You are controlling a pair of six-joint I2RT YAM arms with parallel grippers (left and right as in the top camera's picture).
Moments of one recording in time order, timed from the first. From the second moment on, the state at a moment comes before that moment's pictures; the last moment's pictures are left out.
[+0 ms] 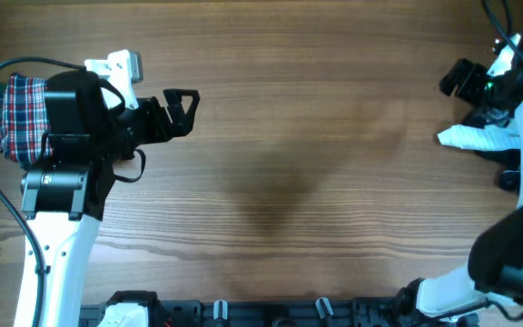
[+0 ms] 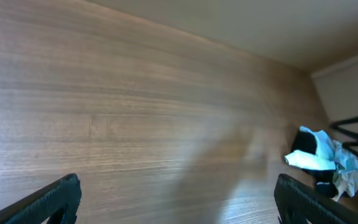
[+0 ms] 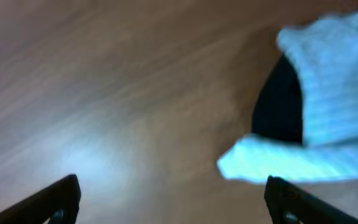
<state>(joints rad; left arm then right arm) -0.05 1.15 1.17 -0.67 0.40 -0.34 -0.34 1.74 1.50 -0.84 -0.11 0.20</state>
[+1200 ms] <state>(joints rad) -0.05 1.21 1.17 -0.74 0.39 -0.36 -0.33 2.04 1.52 -0.66 0.26 0.25</state>
